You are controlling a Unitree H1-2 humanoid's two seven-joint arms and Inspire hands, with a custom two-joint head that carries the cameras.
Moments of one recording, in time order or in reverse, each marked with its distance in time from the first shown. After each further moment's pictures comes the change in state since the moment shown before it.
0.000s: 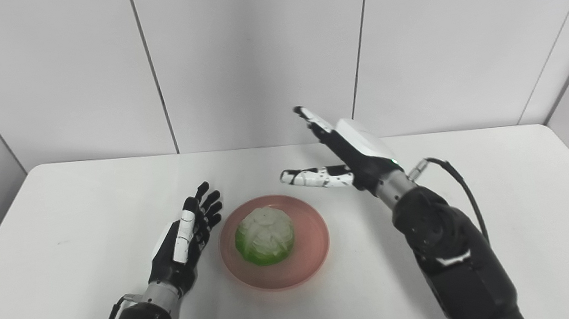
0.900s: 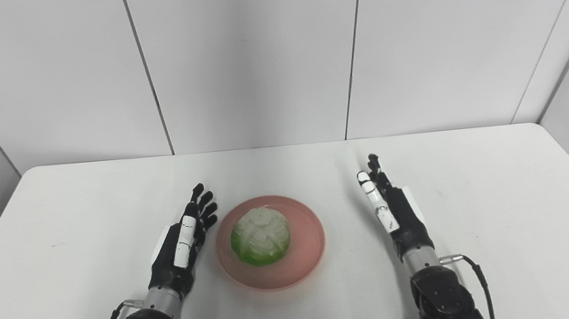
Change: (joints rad) left arm 0.016 -0.022 0.009 0.016 0.082 -0.078 0.062; right arm 0.180 0.177 -0.197 0.233 0.441 -0.136 -0.224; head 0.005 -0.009
